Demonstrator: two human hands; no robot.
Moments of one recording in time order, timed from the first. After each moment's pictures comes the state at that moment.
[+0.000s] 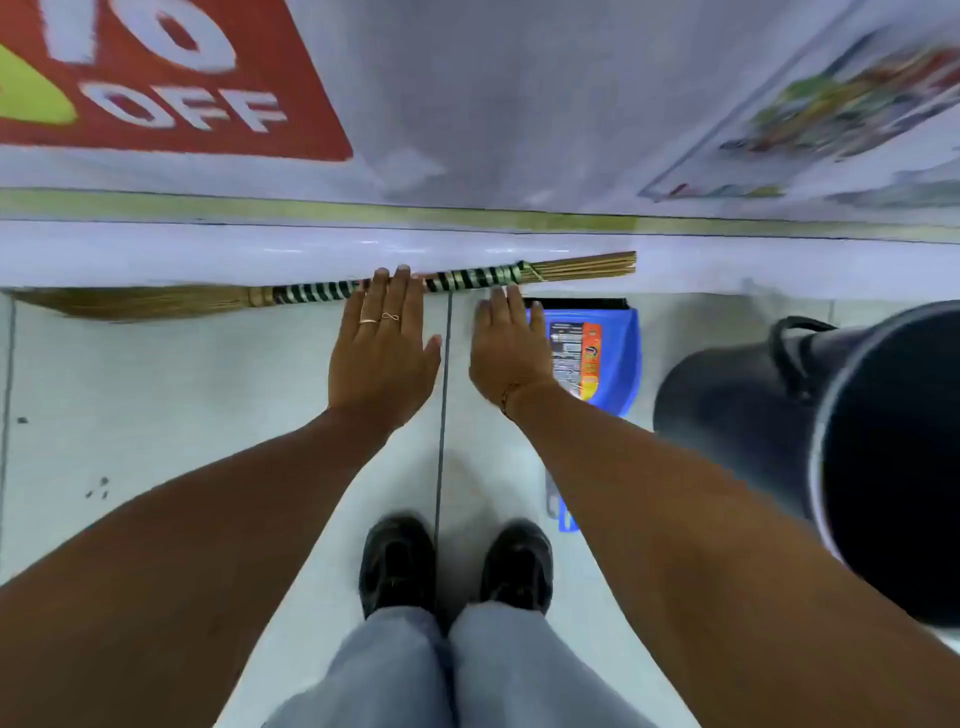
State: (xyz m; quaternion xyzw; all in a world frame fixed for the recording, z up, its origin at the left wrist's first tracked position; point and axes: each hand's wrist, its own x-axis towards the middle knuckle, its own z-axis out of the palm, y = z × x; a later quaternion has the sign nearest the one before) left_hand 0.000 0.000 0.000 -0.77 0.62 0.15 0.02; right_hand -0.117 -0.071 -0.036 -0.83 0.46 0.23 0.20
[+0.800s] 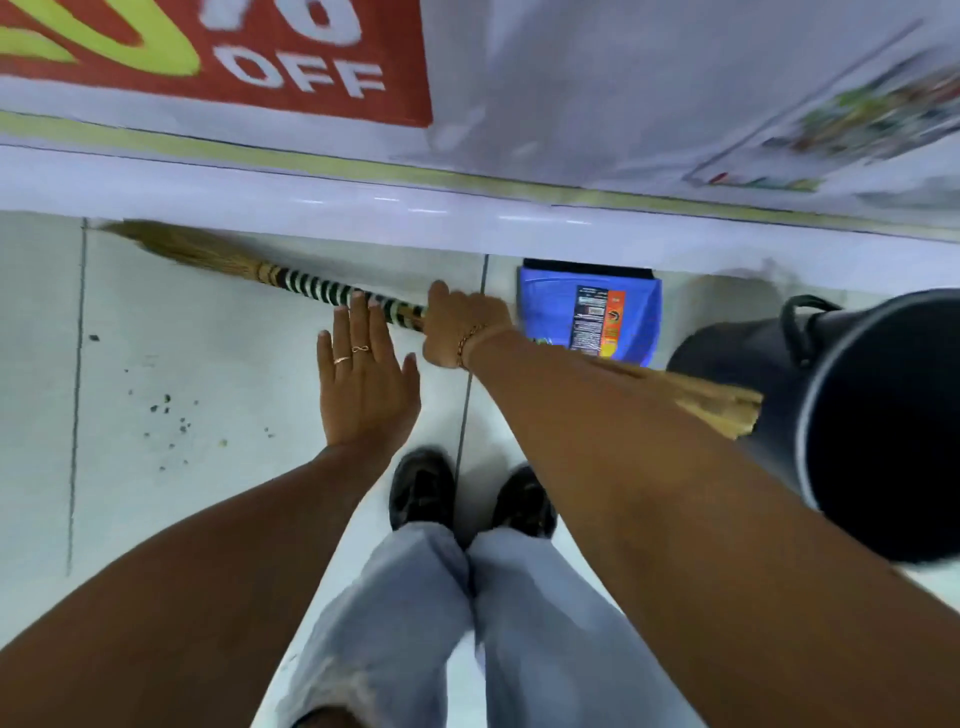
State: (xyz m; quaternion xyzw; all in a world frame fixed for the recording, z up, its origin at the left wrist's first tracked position) left_hand 0.008 0.085 0.056 -0.87 0.42 0.26 0.05; right_hand -0.043 -0.034 0.044 -0.79 0.39 0.34 0.33
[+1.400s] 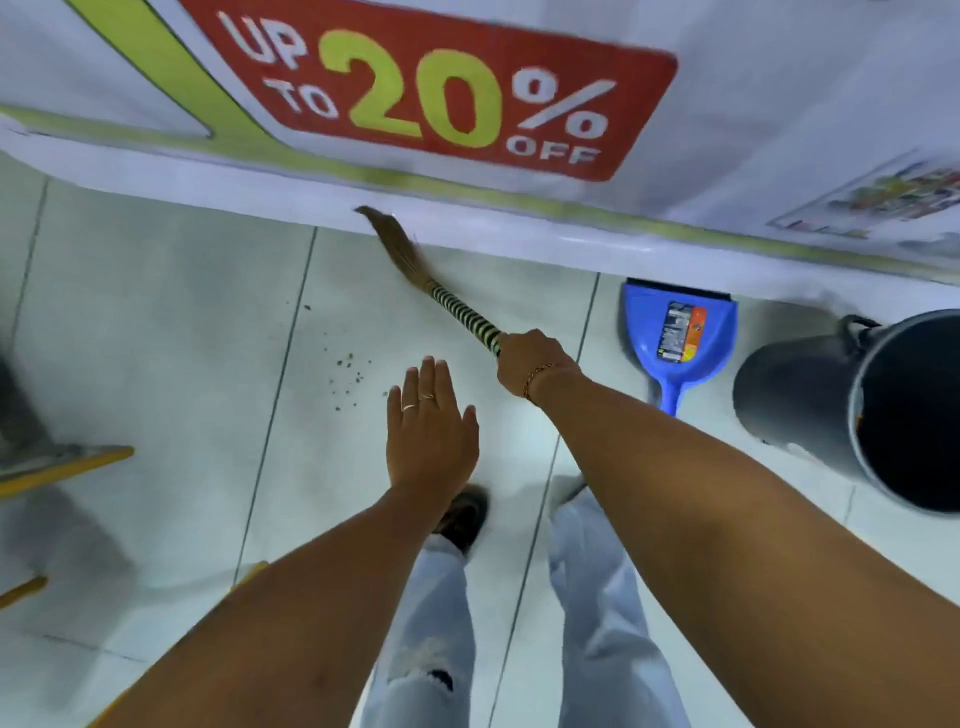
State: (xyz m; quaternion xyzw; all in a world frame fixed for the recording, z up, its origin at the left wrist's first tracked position) left_hand 0.069 0.239 0.227 -0.87 0.39 0.30 0.06; right_hand 0.023 0.107 0.193 -0.76 0.44 0.34 0.34
